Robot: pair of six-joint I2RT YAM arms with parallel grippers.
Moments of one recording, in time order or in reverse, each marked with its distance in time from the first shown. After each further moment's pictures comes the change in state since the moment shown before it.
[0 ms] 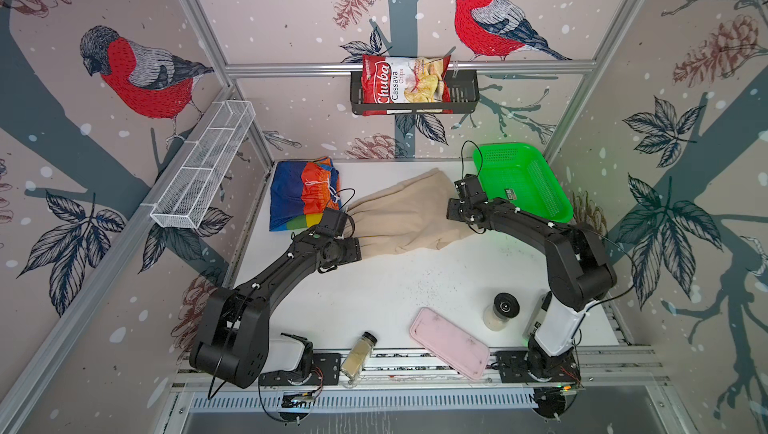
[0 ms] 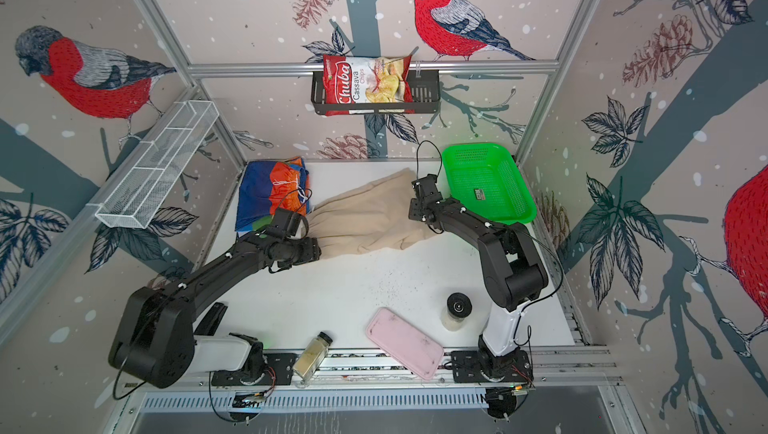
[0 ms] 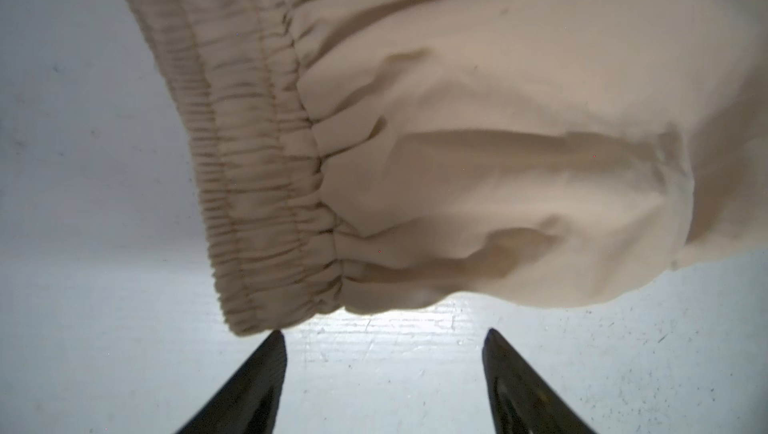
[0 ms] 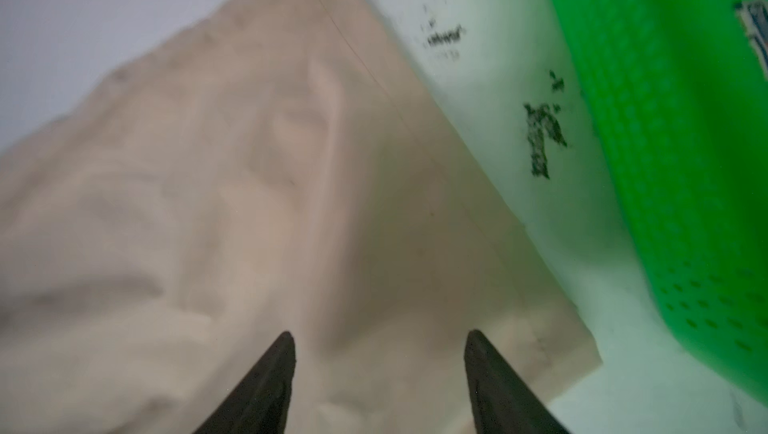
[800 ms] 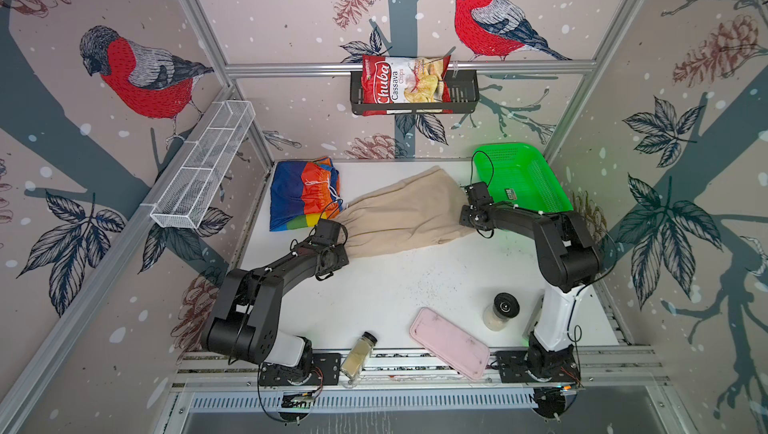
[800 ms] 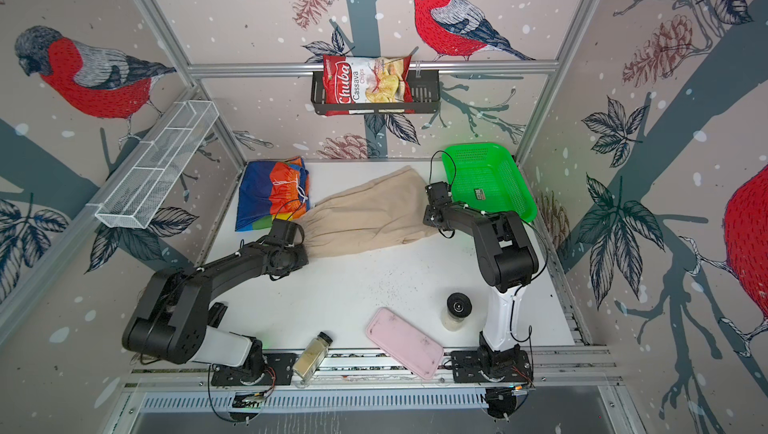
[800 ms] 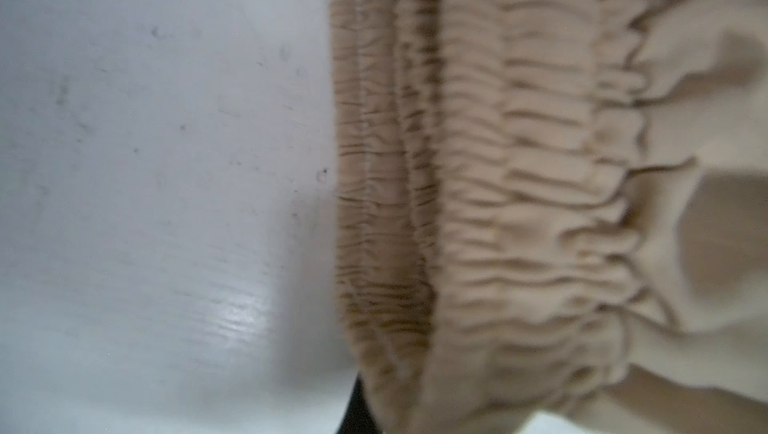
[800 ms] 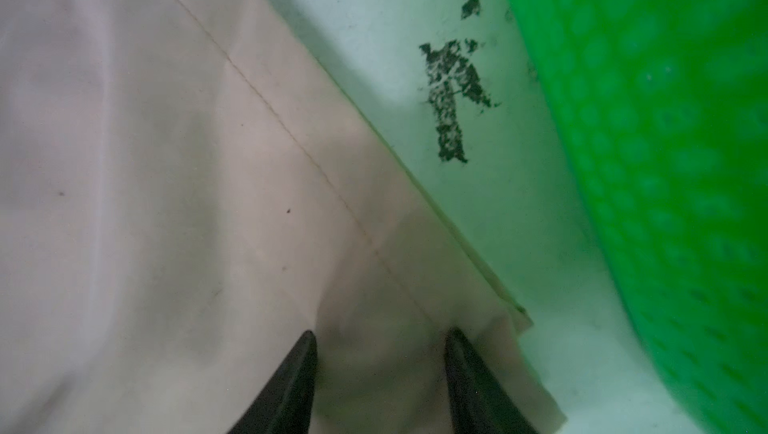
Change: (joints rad) left arm 0.098 0.118 -0.149 0.243 -0.105 -0.048; right arm -0.116 0.155 0.006 0.066 0.007 -0.005
